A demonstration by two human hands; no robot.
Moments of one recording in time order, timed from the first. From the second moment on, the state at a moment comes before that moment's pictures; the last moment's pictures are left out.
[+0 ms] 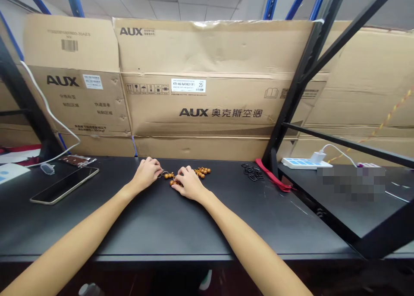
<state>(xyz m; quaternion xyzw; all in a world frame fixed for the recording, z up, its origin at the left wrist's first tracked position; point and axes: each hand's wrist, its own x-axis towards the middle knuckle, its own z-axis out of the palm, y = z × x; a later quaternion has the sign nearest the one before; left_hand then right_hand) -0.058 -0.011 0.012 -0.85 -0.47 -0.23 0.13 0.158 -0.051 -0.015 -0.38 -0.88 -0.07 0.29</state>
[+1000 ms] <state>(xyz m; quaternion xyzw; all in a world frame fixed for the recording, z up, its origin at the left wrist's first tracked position) -0.024 -0.039 0.006 -0.91 -0.37 -0.19 0.06 0.161 -0.047 -0.018 -0.43 -0.84 -0.06 0.31</state>
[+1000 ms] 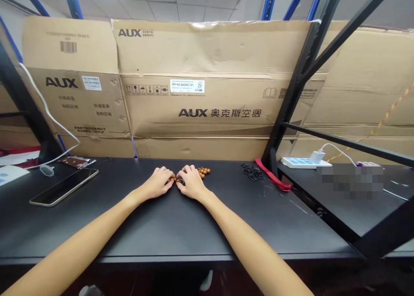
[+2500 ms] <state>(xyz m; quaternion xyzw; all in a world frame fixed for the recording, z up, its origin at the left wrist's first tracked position) -0.026 -0.038 0.020 -0.86 -0.40 -0.28 -0.16 0.170 -0.029 -0.014 -0.45 -0.76 0.17 0.44</state>
